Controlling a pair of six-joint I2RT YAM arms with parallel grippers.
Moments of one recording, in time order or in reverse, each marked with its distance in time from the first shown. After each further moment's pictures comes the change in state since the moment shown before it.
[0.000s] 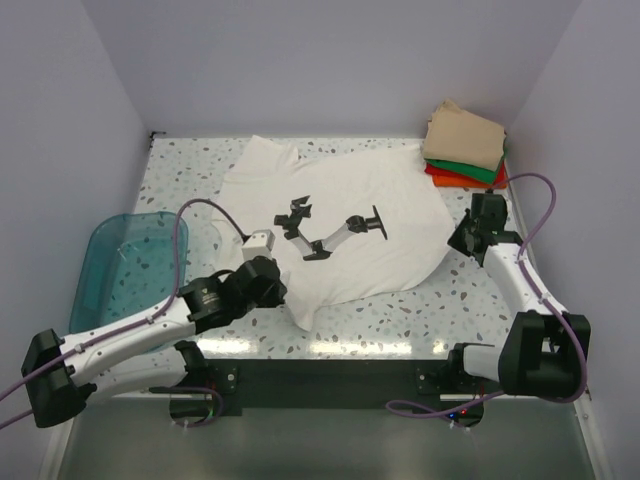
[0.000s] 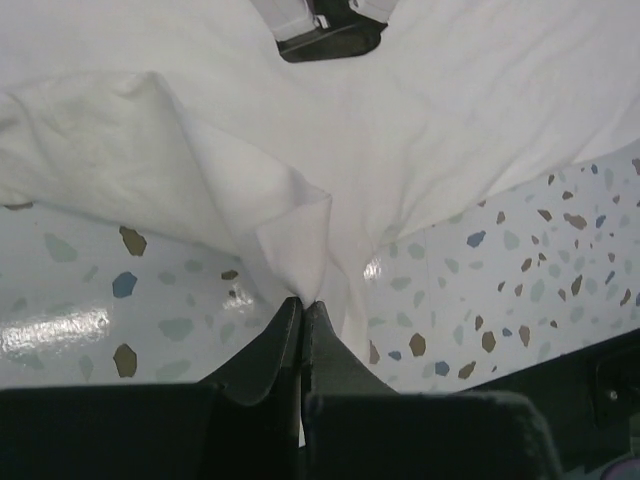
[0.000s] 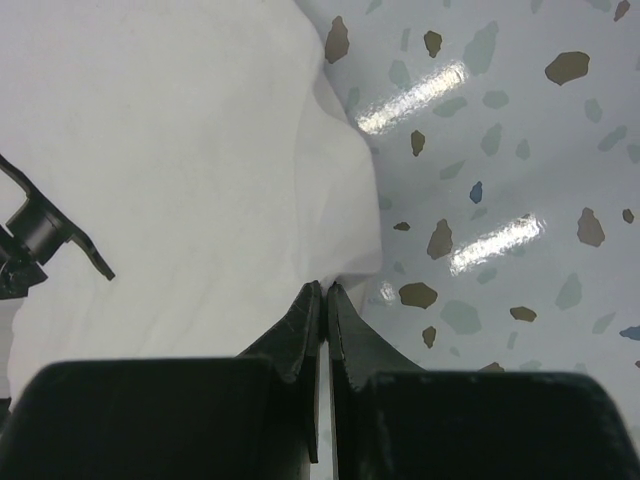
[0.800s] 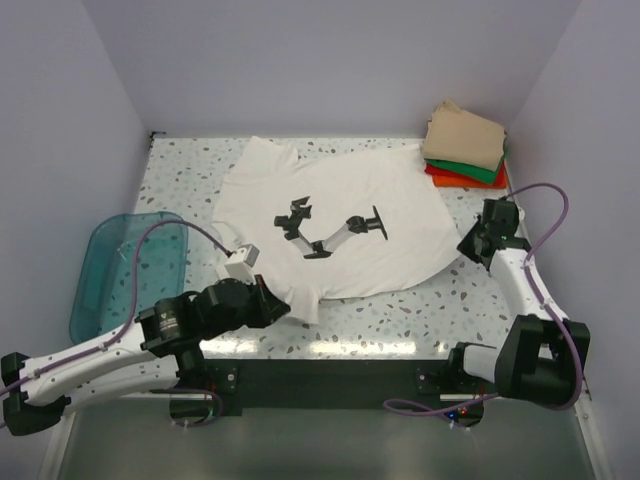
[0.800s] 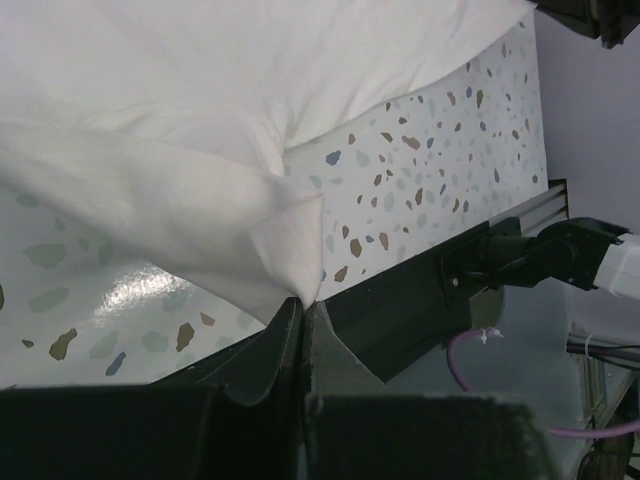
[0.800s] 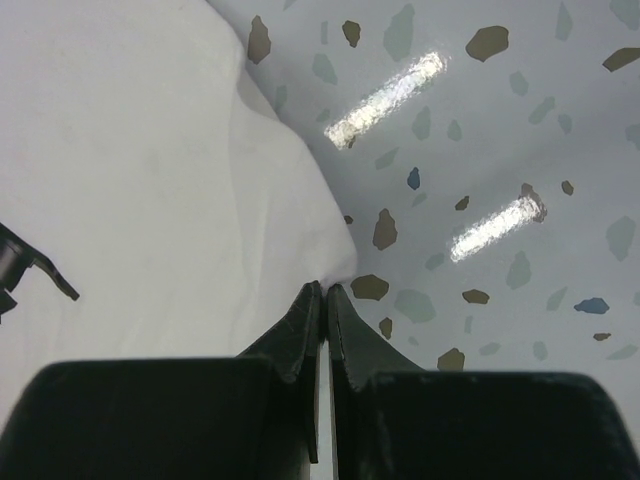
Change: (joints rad) left arm -0.182 -0.343 -0.076 -0.082 0.108 -0.185; right arm -0.093 -0.037 -0.039 -0.020 -0.005 0.009
